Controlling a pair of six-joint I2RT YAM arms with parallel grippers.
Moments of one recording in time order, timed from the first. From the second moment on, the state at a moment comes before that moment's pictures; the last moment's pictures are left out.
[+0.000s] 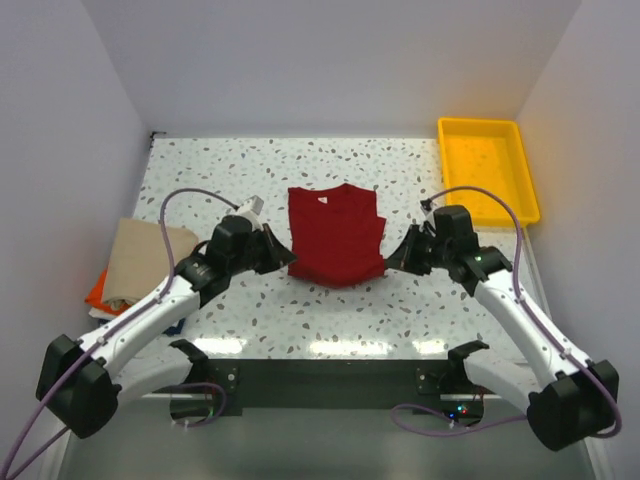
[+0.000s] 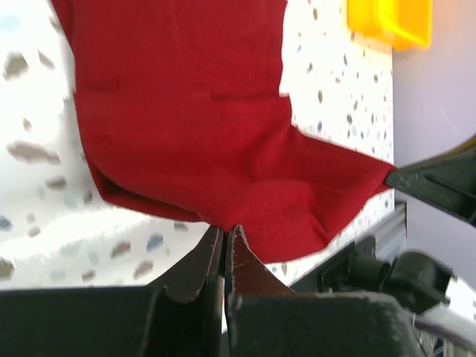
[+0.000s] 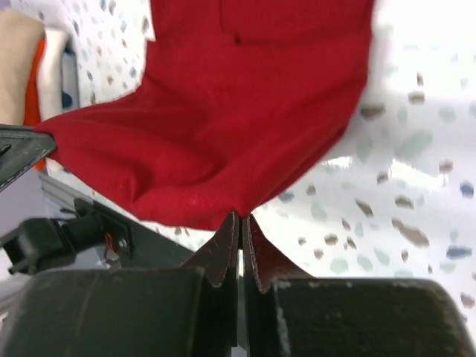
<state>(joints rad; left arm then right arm) -0.61 0.98 0.63 -0.22 0.12 -0.85 0.34 0.93 0.73 -0.59 -0.33 0.65</state>
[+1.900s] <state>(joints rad) -0.25 2.29 1.56 0.09 0.55 -0.67 0.20 2.31 1.71 -0.24 -0.50 0.57</state>
